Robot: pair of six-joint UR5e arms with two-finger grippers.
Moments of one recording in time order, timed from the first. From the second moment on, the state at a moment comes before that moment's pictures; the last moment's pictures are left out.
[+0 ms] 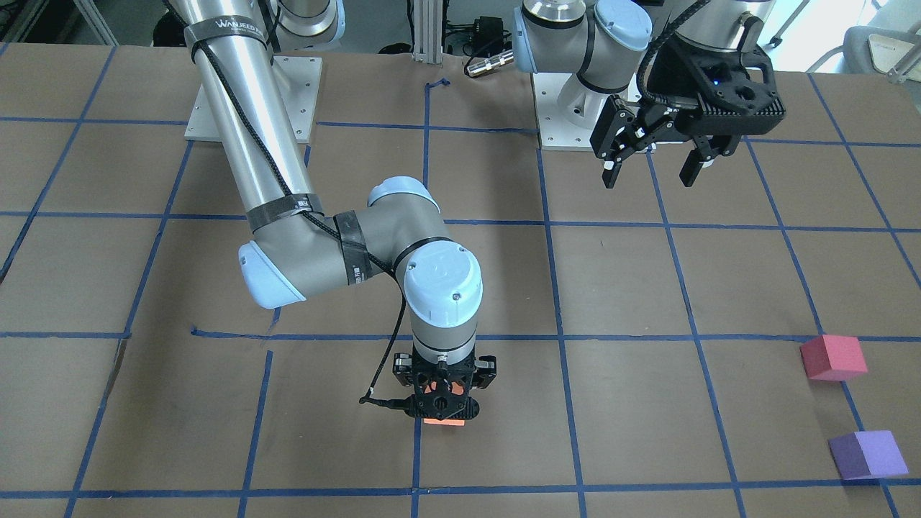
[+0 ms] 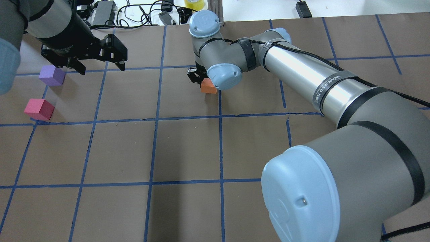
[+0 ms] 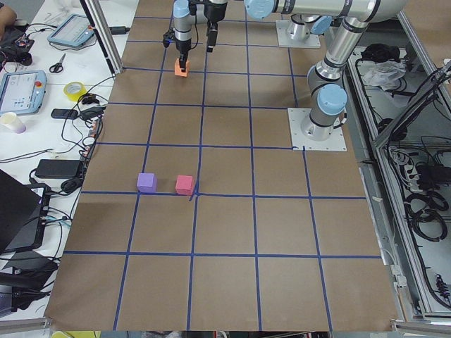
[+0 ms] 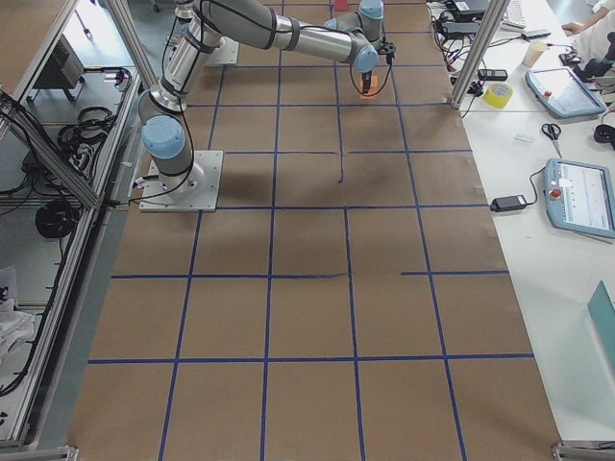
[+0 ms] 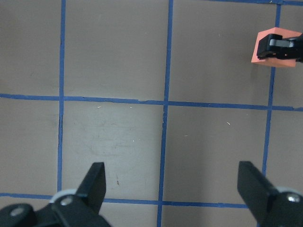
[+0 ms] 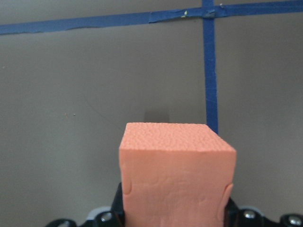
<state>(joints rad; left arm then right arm) -1.55 -1.49 -1.61 -1.43 1.58 -0.04 1.96 -0.84 1.28 -2.11 -1.57 0.43</state>
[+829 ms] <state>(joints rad) -1.55 -1.47 -1.63 -1.44 1.57 -0.05 1.98 -0.84 1.29 -2.10 -1.58 0.41</state>
